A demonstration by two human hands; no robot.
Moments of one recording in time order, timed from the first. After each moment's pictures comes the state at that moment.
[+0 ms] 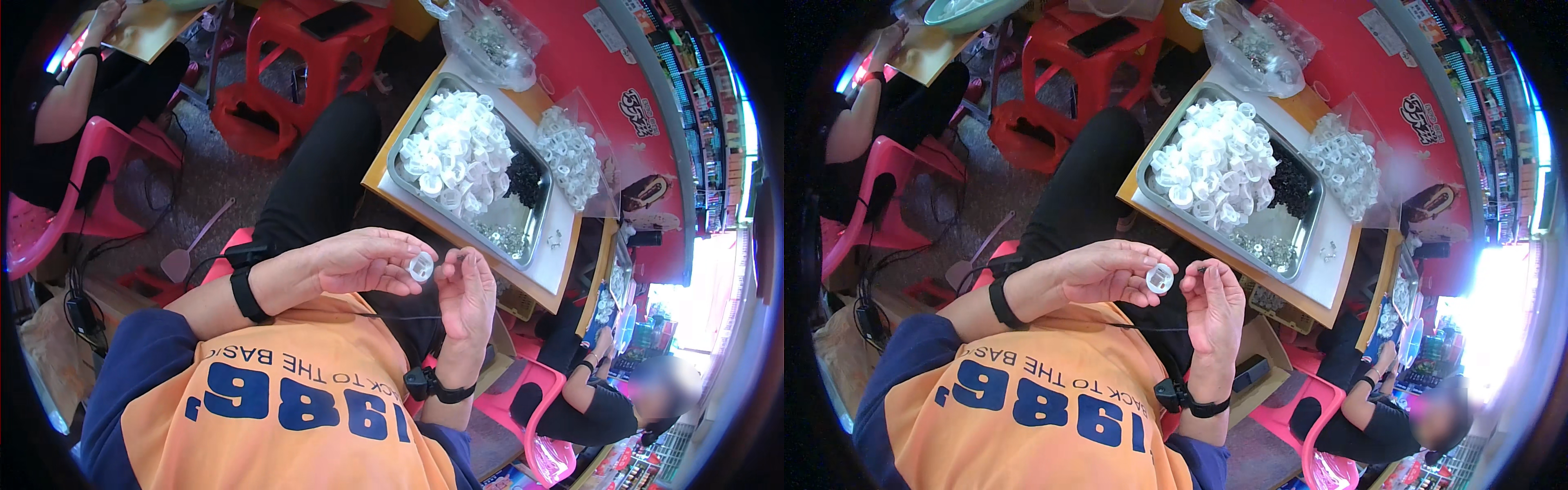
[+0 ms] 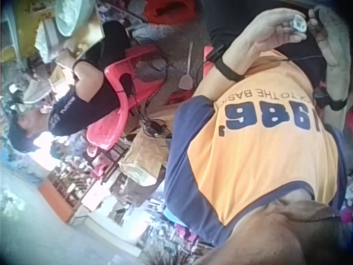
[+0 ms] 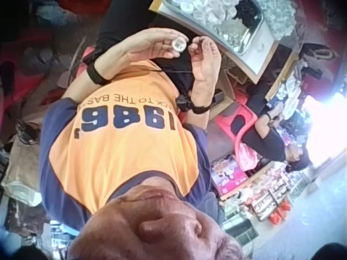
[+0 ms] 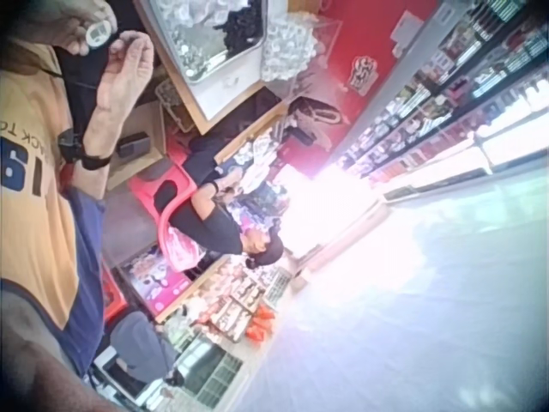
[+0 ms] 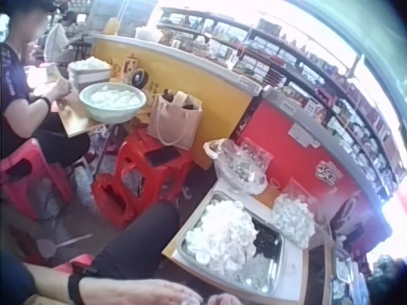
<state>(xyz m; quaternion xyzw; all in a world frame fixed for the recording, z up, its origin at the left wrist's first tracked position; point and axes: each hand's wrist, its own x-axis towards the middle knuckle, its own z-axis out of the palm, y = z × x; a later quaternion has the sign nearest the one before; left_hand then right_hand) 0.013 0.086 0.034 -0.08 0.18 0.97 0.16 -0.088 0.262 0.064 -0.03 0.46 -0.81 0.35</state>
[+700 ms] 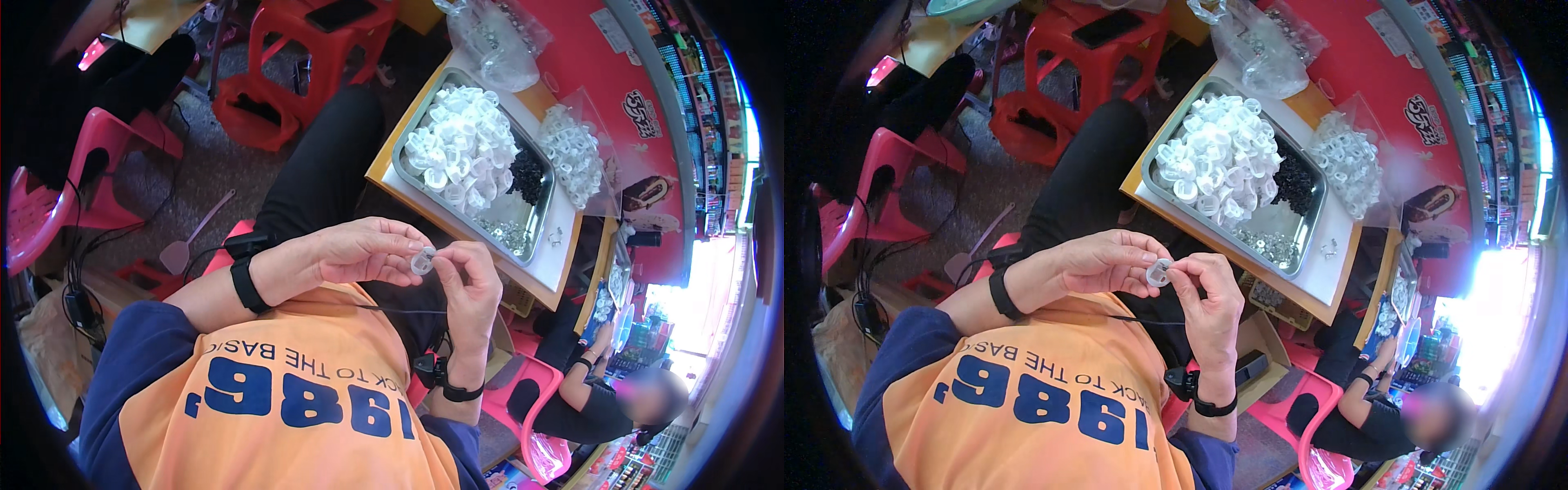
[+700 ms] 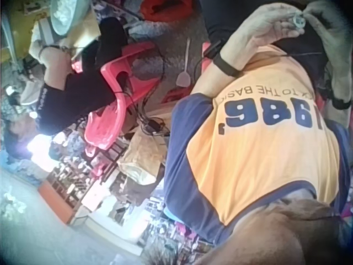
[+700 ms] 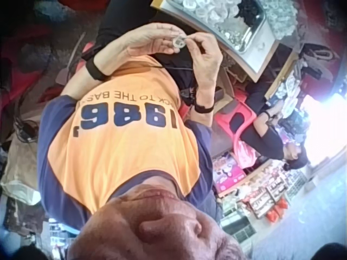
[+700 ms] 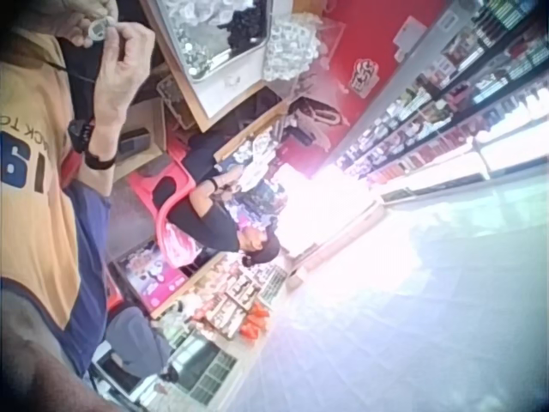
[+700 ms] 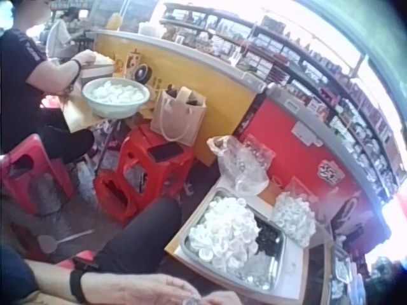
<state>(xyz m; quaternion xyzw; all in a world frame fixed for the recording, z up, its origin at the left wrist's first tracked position) 0.013 0.081 0.024 -0.05 0.16 0.97 0.16 -0.076 0.249 0.103 -0.39 0.78 -0.48 0.14</state>
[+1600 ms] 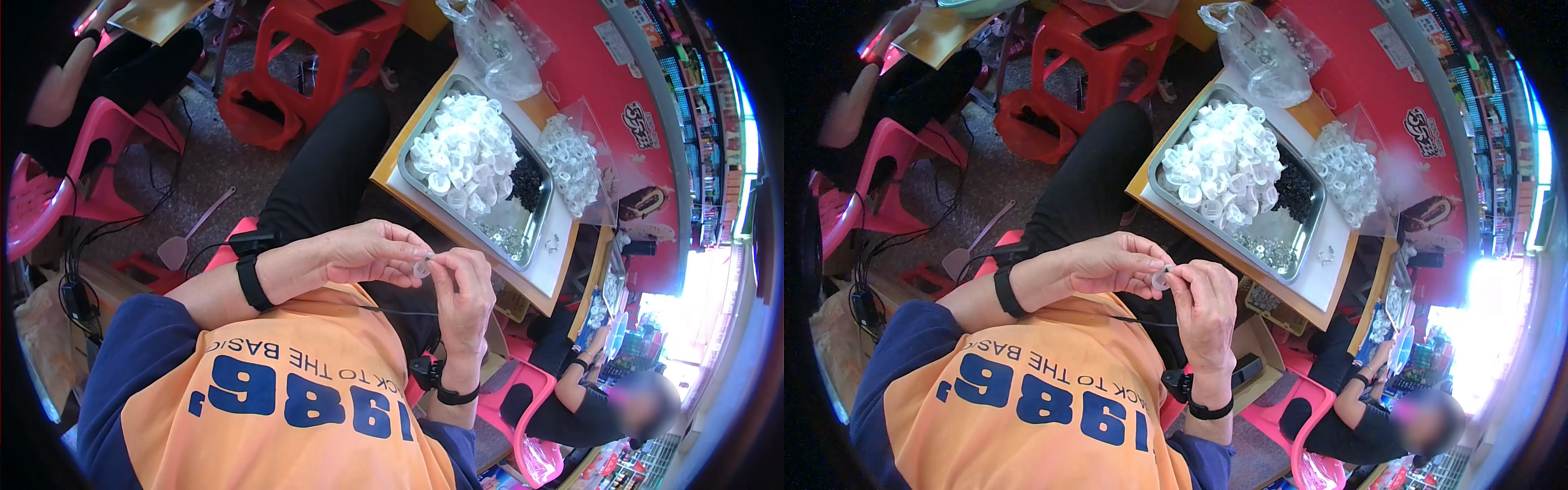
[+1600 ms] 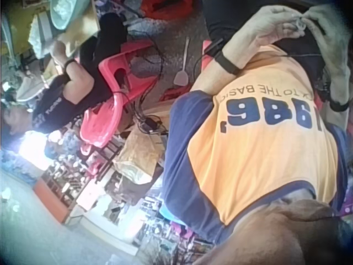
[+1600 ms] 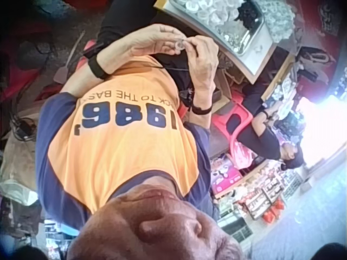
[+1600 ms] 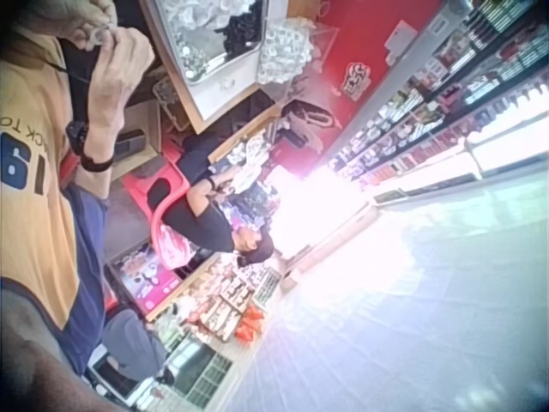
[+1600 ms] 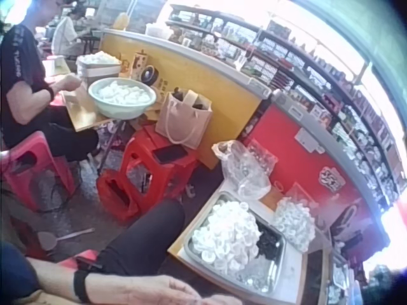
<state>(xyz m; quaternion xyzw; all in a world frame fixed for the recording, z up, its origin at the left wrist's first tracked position) 0.014 0.086 0.016 -0.06 0.20 0.97 0.15 -0.068 0.247 0.101 -0.50 0.81 -0.30 -0.02</state>
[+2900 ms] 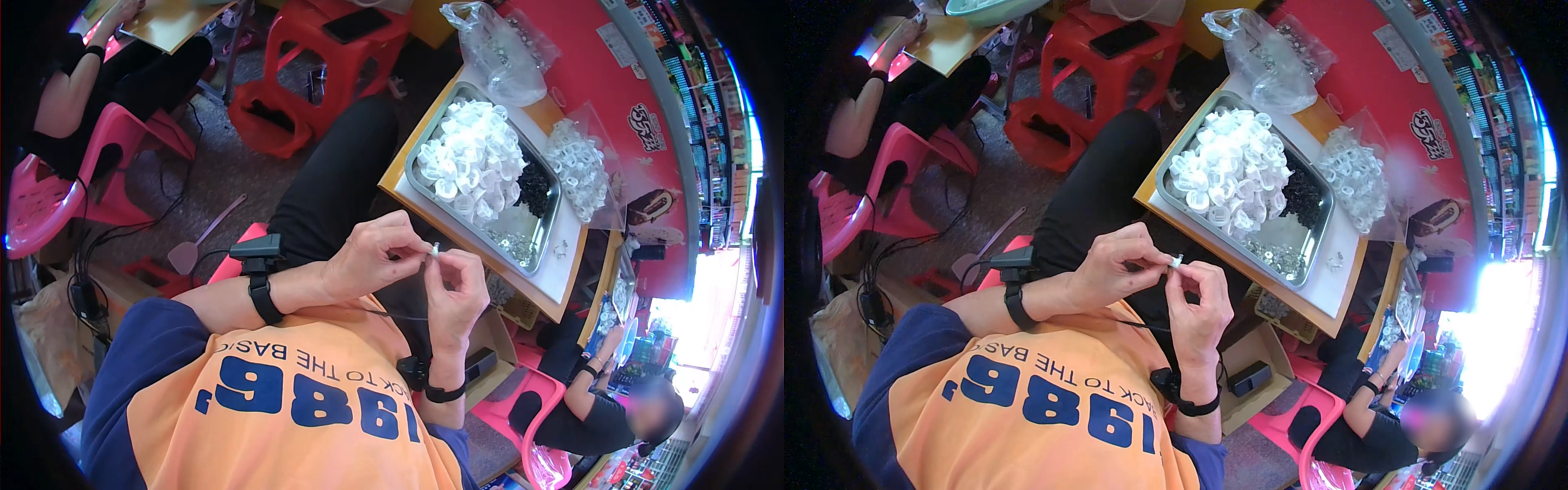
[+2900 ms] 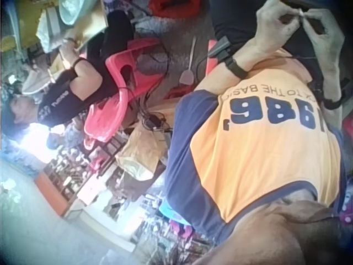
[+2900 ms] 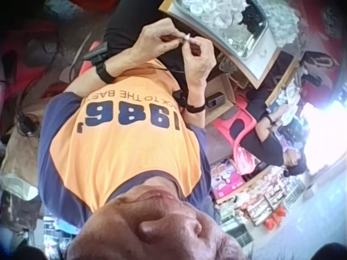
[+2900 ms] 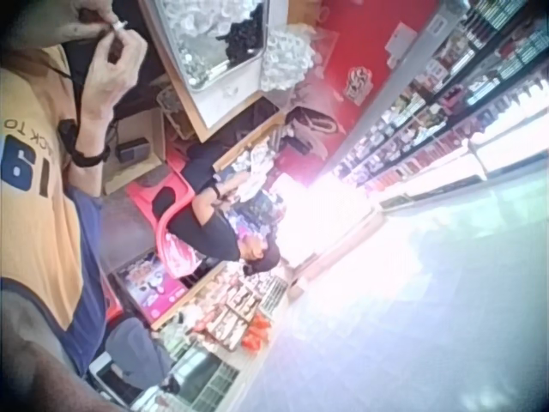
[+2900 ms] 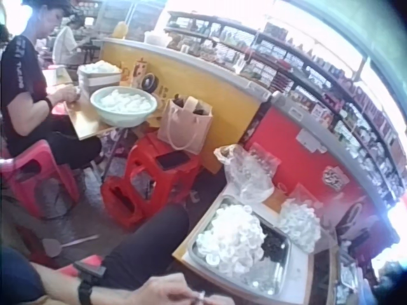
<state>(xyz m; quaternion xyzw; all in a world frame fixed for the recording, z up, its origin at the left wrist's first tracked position) 0.022 0.102 0.027 -0.05 0.71 0.61 -0.34 -0.055 0.235 0.070 -0.39 0.81 -0.45 -0.01</state>
